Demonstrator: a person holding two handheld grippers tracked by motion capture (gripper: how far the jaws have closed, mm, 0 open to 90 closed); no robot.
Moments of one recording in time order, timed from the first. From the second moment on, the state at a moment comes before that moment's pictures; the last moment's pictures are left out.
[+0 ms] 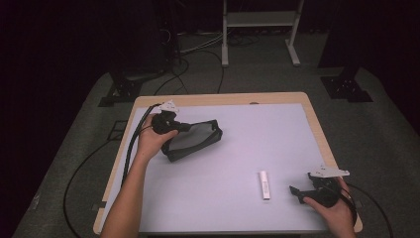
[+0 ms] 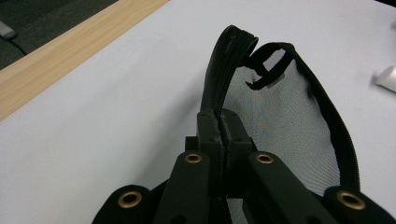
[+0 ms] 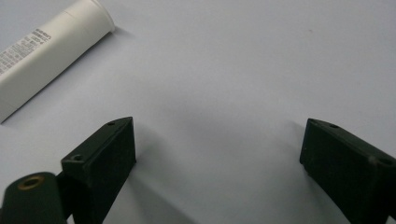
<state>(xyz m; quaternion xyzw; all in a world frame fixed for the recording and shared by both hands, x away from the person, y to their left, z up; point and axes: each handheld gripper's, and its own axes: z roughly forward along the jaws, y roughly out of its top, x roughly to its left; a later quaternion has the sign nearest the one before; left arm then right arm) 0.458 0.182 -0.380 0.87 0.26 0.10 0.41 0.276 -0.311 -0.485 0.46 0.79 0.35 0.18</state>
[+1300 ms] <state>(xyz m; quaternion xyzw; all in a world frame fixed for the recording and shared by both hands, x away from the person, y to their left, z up) 0.399 0.161 -0.379 0.89 0.17 0.05 0.41 0.276 -0.311 -0.485 0.46 0.79 0.35 0.18</state>
